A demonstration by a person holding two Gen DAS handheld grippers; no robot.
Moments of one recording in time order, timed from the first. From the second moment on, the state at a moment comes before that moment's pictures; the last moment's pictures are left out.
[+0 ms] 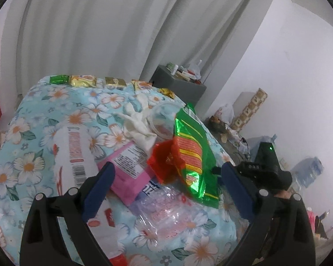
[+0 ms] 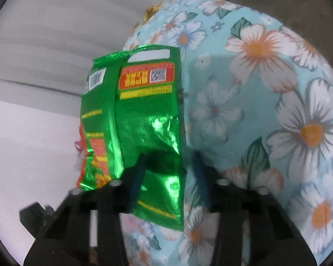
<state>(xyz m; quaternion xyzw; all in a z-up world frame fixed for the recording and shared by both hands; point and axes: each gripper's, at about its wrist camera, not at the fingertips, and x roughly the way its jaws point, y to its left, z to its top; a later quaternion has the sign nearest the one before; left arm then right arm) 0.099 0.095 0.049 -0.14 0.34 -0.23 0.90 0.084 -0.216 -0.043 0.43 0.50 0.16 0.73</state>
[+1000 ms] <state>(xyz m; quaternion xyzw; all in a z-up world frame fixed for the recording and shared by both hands) 0.103 0.017 0.026 -0.08 0.40 -0.24 0.88 -0.015 -0.338 -0.062 0.55 0.43 0.19 0.69</state>
